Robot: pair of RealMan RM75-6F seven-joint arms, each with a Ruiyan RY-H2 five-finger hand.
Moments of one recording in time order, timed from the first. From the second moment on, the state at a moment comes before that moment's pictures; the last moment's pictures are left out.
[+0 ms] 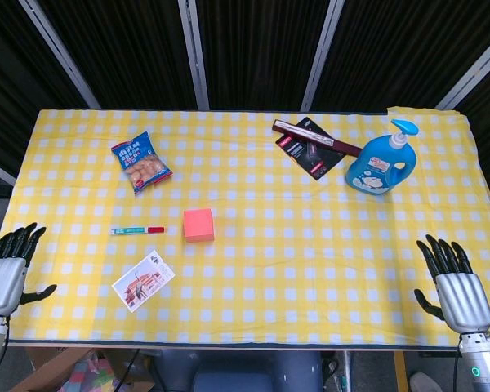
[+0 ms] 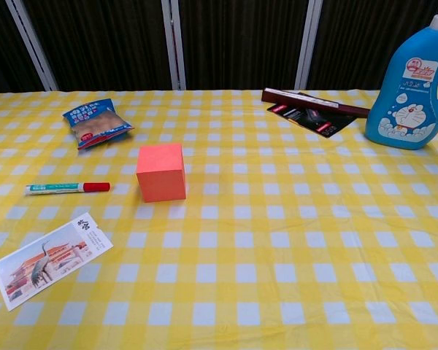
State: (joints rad) left arm -0.13 -1.14 -0.04 -1.70 1.39 1.39 0.15; right arm 0.09 -1.12 0.02 -1.61 -1.54 1.44 -0.10
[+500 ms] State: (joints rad) left arm -0.13 -1.14 -0.04 -1.71 1.37 1.37 0.15; right arm 0.09 -1.12 0.02 -1.61 -1.54 1.45 -0.09
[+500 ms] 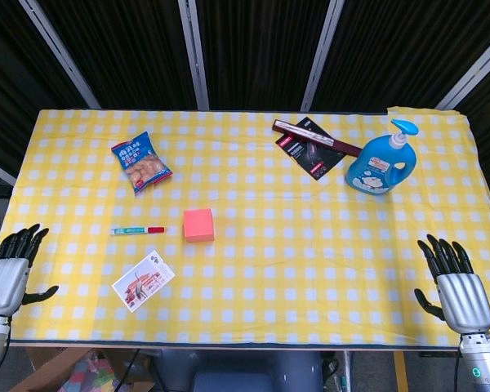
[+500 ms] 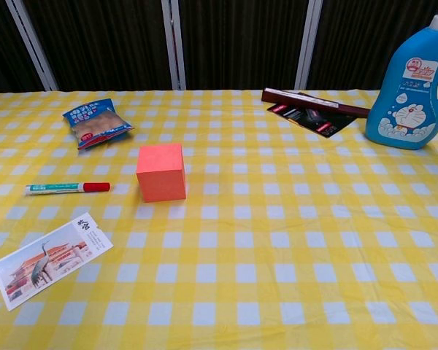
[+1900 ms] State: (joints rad) left arm -0.58 -1.56 -0.22 -1.31 0.82 1.00 0.57; right arm 0.09 -1.11 0.02 -1.62 -1.53 1.43 -0.05
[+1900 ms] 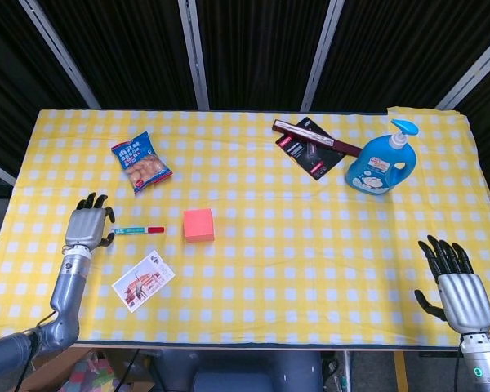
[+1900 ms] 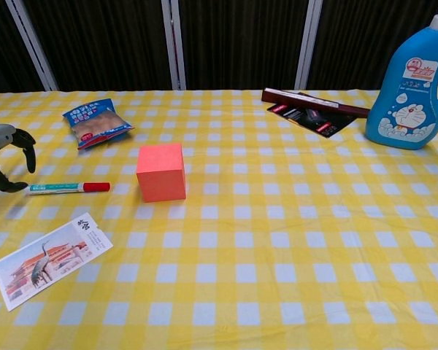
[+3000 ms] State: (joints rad) left arm -0.63 -1.64 -0.20 -1.27 0.79 1.04 0.60; right arm 0.09 -1.10 0.02 -1.63 -1.52 1.42 -0.03
